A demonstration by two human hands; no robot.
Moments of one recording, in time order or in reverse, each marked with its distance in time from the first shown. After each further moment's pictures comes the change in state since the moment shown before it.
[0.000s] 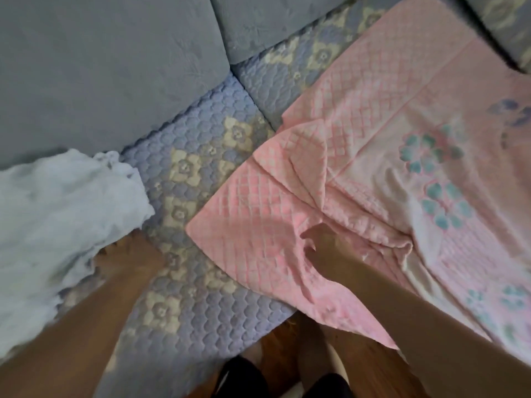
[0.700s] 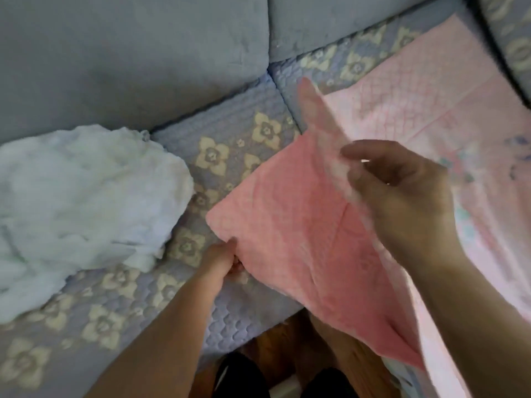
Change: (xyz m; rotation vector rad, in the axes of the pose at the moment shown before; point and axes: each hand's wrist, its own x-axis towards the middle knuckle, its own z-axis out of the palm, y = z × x) left_hand -0.076 0.090 0.034 -1.316 -0.615 -0.231; right_hand -0.083 -0.150 -0.151 0.781 0.572 -0.286
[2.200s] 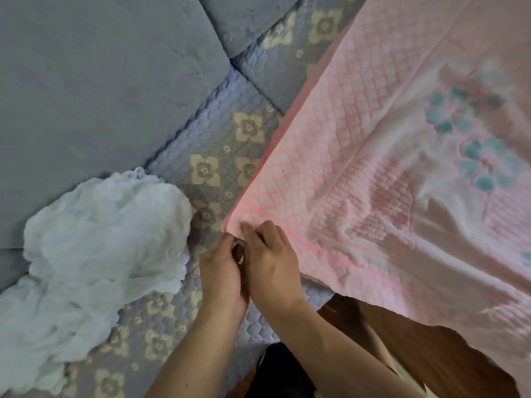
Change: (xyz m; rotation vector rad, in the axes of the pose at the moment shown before) left_hand -0.113 0.046 0.011 -0.414 0.040 0.283; right_hand -0.085 0.101 0.156 -0.522 0.040 -0.132
